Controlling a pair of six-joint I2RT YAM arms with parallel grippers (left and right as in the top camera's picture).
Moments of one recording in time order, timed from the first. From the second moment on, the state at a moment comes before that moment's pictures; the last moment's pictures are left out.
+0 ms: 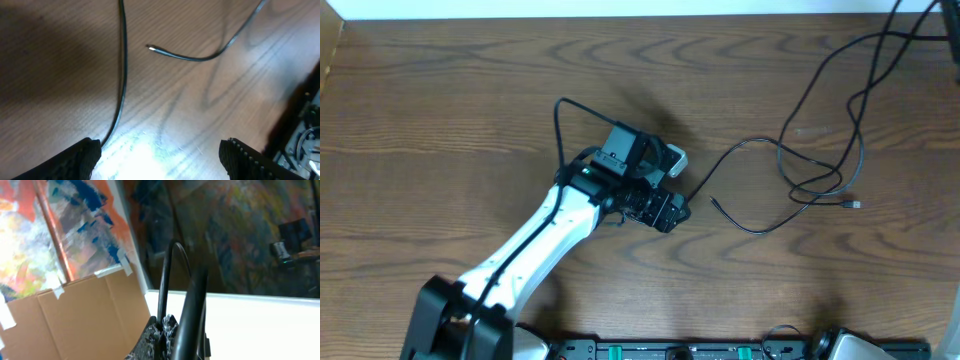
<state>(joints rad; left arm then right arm) -0.53 1.52 1.02 -0.63 0.49 0.01 -0.41 1.33 1.36 0.97 -1.13 1.26</state>
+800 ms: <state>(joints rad) -0.57 1.79 1.02 -0.59 0.49 -0.02 -0.91 1.36 1.36 0.25 -0.84 0.75</state>
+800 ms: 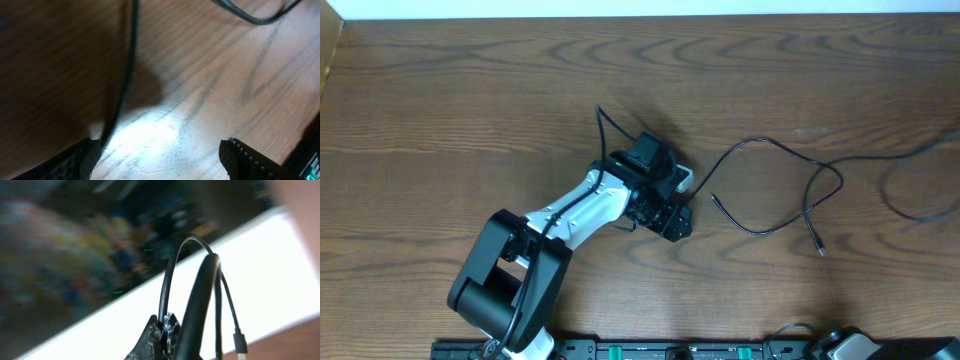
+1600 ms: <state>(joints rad) -0.63 1.79 1.02 -0.60 0.49 -0.06 -1.05 1.77 1.36 -0.20 -0.16 0.28</state>
